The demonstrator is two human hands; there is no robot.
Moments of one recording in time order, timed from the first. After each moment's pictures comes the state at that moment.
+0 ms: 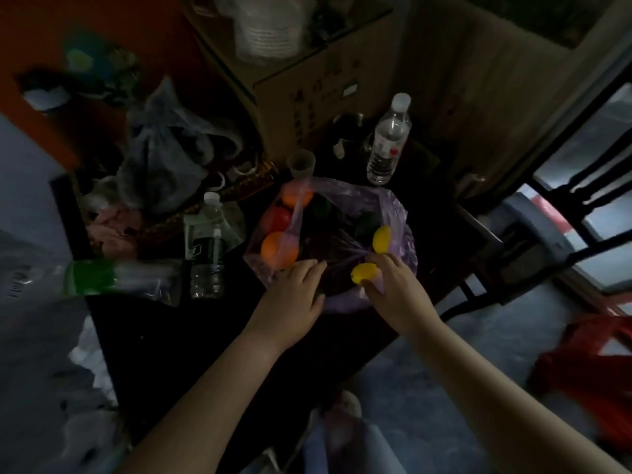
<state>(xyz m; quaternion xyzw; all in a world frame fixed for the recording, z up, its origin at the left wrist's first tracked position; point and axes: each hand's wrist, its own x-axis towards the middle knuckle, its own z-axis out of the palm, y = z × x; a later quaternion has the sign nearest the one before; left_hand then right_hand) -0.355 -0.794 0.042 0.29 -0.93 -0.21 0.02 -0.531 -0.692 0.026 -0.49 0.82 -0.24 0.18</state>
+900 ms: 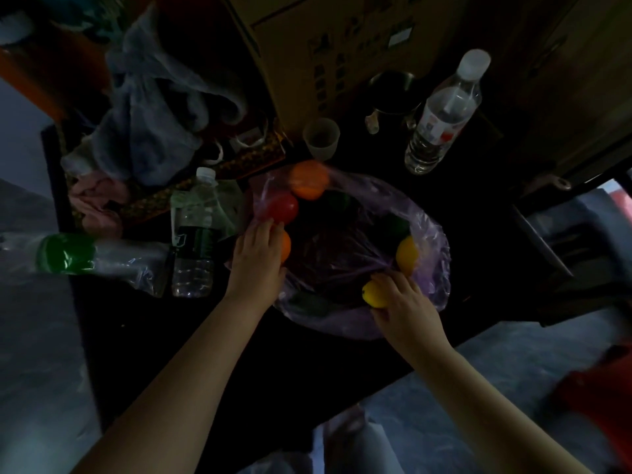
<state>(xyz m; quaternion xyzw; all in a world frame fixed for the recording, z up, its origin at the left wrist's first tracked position) -0.382 -0.889 -0.032 0.47 -0.87 -0.09 -0.07 -0.576 -0.725 -0.064 -0.59 0.77 -0.16 0.16</state>
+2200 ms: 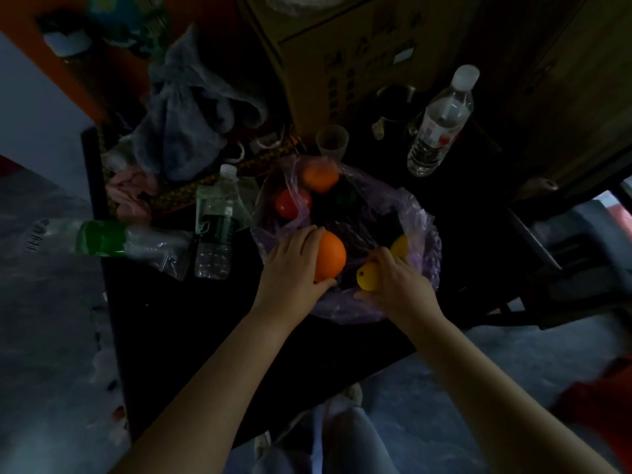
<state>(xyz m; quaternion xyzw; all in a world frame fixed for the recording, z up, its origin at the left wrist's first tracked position) -0.389 -0.820 0.027 0.44 -0.88 -0.17 0.03 -0.563 -0.740 -0.009 -0.55 0.79 -0.11 0.26</state>
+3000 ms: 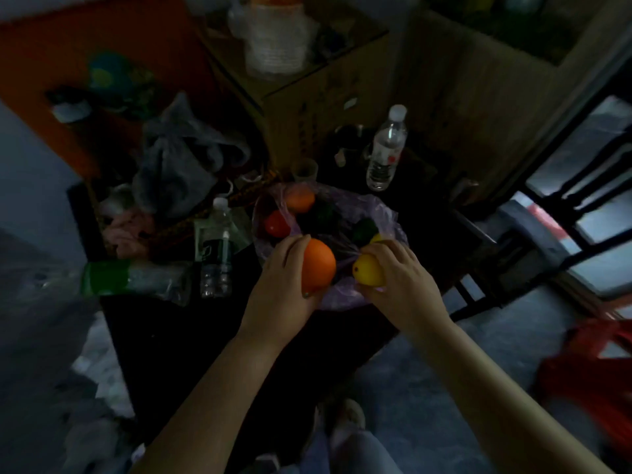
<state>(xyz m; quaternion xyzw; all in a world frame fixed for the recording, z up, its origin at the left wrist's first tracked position) -0.336 -0.779 0.089 0.37 -0.87 -0.27 0.17 -0.511 -0.679 0.075 -0.56 0.79 -0.25 0.06</state>
